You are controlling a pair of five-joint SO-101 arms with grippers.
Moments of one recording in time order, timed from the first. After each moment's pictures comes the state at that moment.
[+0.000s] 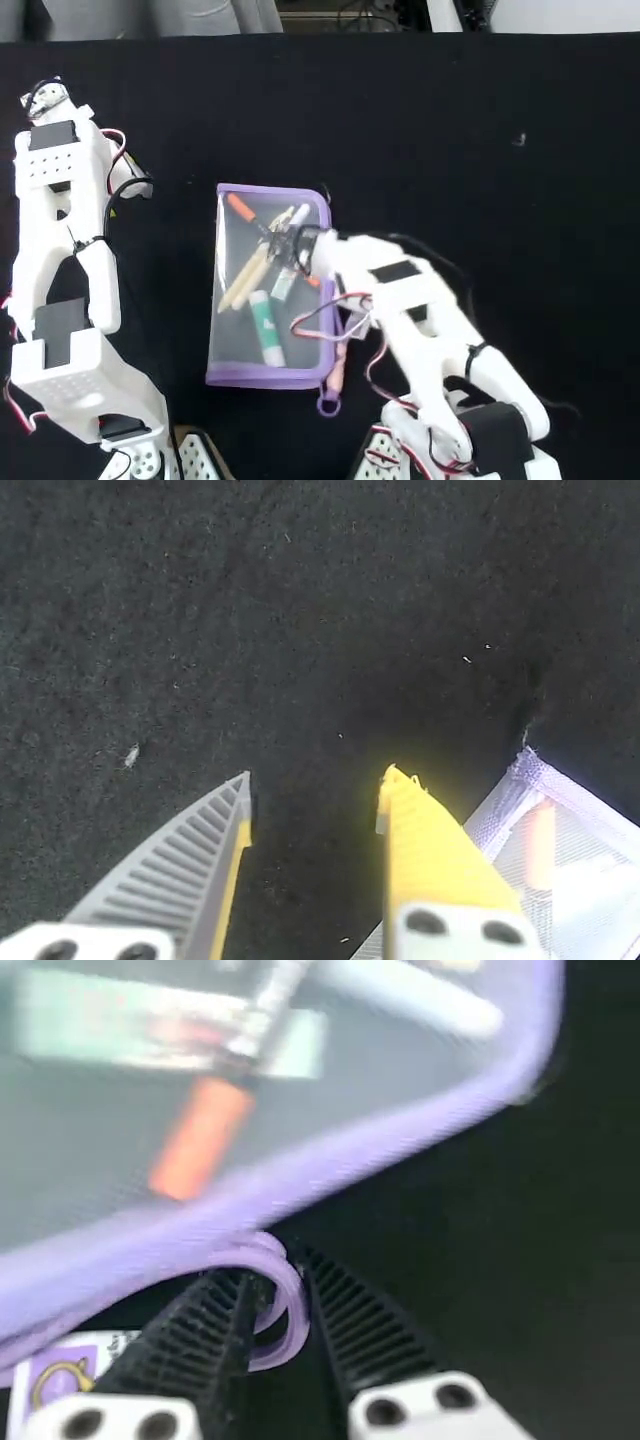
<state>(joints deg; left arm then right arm) -19.0 8.2 -3.6 77.3 19.3 -14.0 -21.2 61.7 29.9 59.6</state>
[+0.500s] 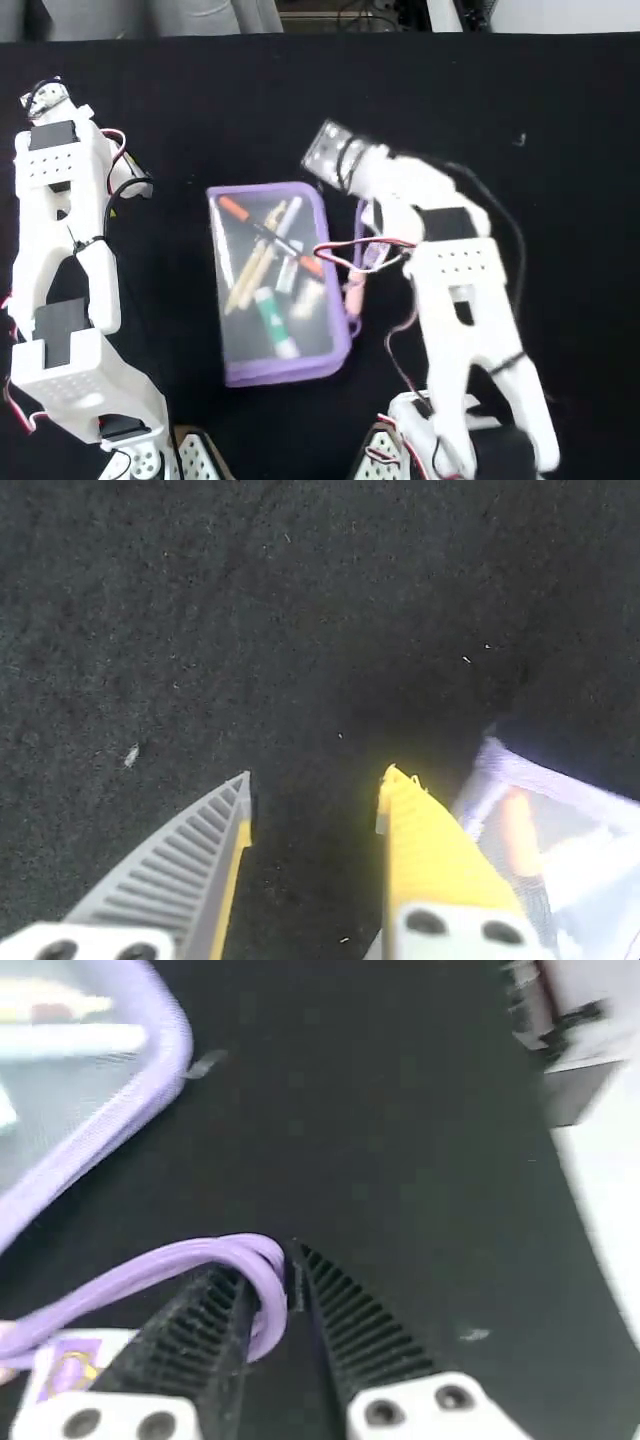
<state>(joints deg) -19.0 8.2 -3.6 77.3 19.3 -5.7 -29.8 35.4 47.0 54.3</state>
